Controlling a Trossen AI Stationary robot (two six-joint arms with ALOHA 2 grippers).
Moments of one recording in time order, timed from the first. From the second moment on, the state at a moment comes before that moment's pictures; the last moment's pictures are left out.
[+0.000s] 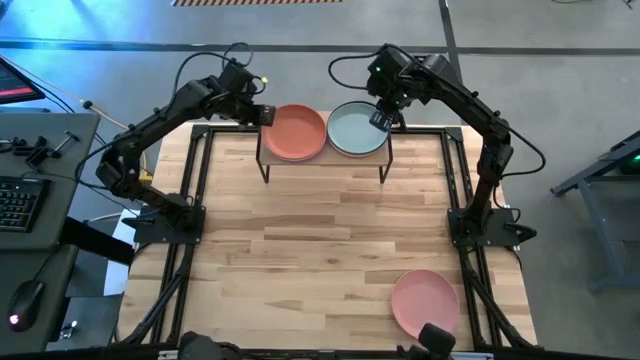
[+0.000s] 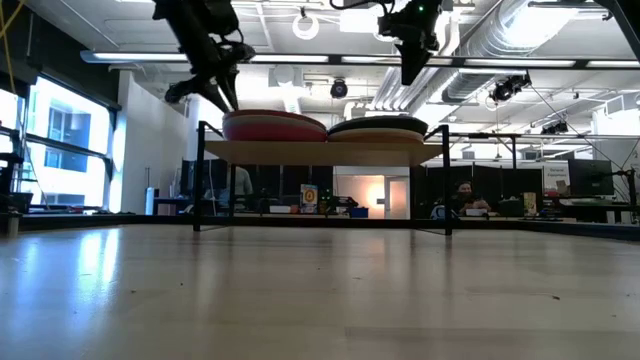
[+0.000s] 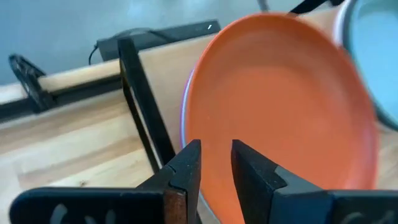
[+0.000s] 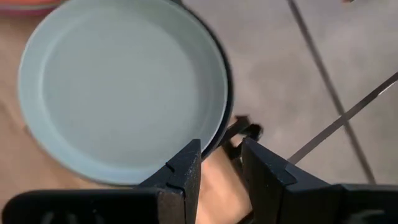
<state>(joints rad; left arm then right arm) 0.83 1.45 1.41 -0.93 0.09 -0.46 -0.61 1.83 2.19 -1.46 0.26 -0.20</state>
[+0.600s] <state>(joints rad) 0.70 1.27 1.41 -0.90 0.09 -0.44 -0.46 1.80 2.19 -1.57 -0.06 -0.10</state>
